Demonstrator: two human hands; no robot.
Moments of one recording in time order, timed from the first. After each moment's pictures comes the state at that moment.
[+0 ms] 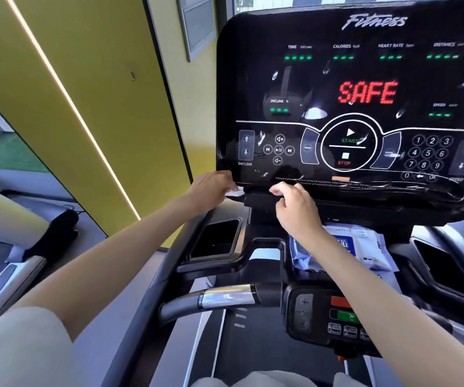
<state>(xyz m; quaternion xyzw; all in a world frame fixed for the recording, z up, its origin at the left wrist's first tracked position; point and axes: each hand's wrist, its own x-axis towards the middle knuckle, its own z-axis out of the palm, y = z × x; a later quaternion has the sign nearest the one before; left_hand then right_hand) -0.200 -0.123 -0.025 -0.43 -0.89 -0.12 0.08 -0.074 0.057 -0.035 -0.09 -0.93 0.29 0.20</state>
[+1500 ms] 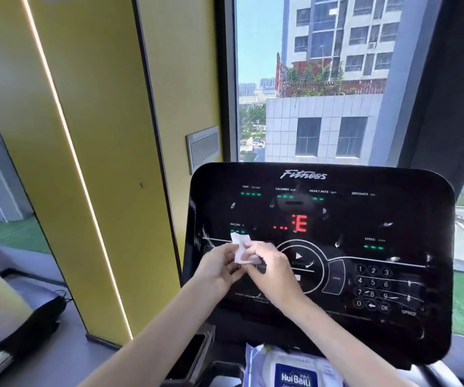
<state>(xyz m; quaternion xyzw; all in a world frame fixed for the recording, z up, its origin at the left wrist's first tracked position) -0.143 0.010 0.086 0.09 -0.50 -0.83 -0.20 -0.098 0.129 0.061 0.12 -0.84 0.44 0.29</state>
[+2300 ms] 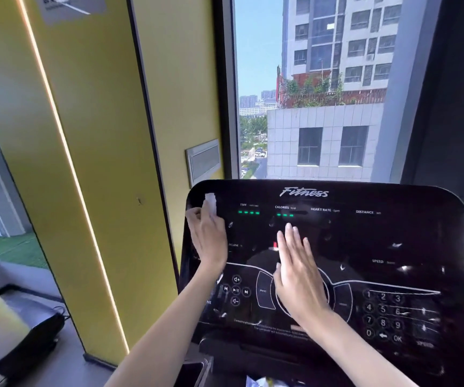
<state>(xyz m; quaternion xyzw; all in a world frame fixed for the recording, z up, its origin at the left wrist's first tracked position) -0.234 0.034 0.113 -0.06 -0.81 -0.42 0.40 -0.125 0.176 0.067 0.02 -0.93 0.07 0.36</state>
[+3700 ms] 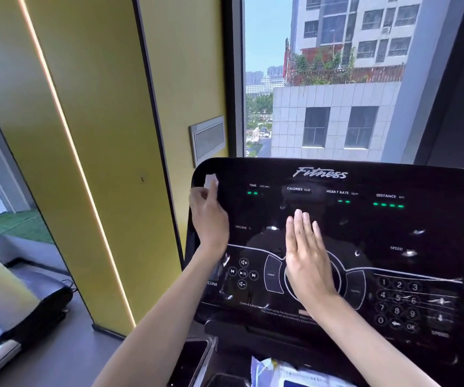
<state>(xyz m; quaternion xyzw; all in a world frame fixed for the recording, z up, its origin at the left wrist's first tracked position) -0.246 0.020 0.103 -0.09 -0.82 -0.38 0.43 -0.139 0.174 0.051 0.00 -0.90 -0.06 0.42</state>
